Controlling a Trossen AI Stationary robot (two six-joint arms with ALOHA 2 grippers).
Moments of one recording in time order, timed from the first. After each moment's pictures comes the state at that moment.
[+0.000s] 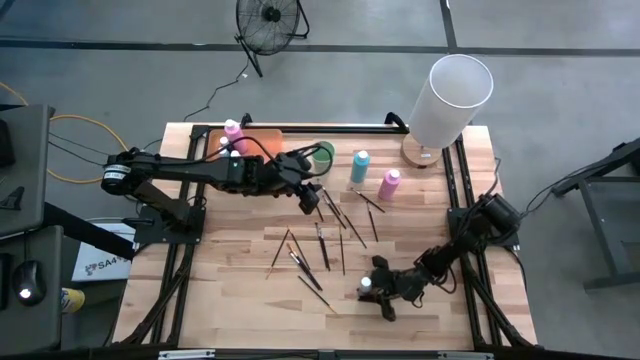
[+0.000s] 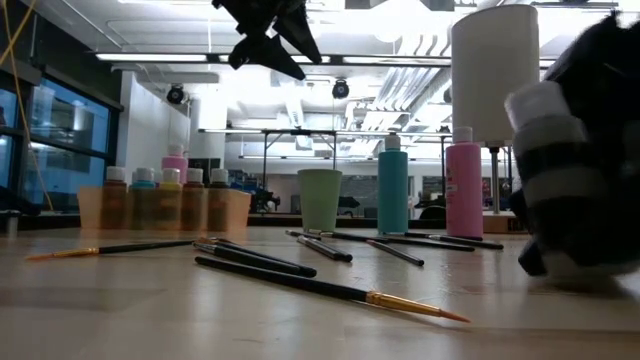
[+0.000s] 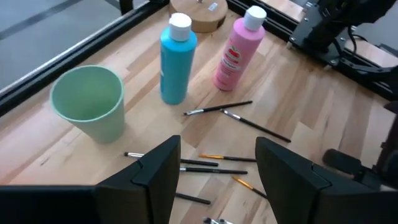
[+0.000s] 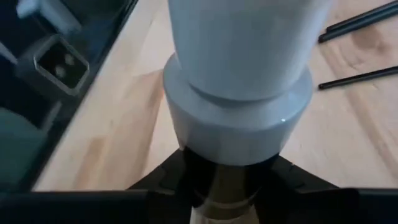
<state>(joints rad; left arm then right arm) 0.02 1.44 1.28 -0.47 -0.34 -0.50 0.70 1.92 0.53 0.90 0.35 0.65</state>
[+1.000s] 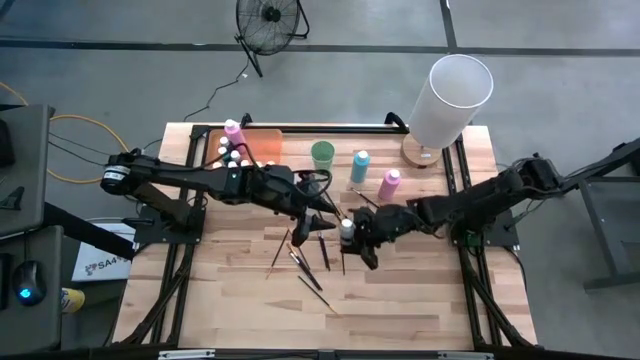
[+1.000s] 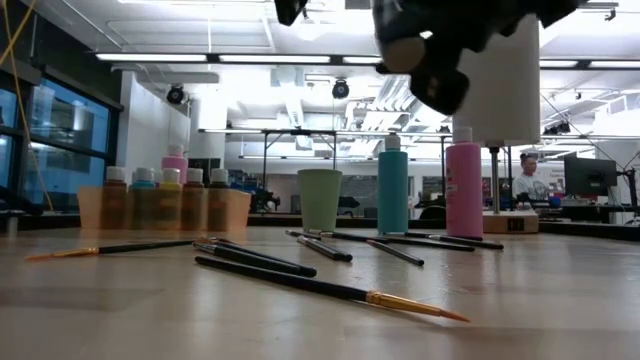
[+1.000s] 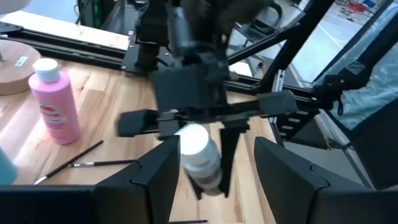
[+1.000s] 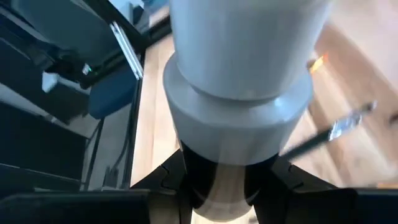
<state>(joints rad) -0.08 1.44 1.28 -0.16 0.09 -0.27 0.22 1.41 0.81 0.13 -0.06 0.63</state>
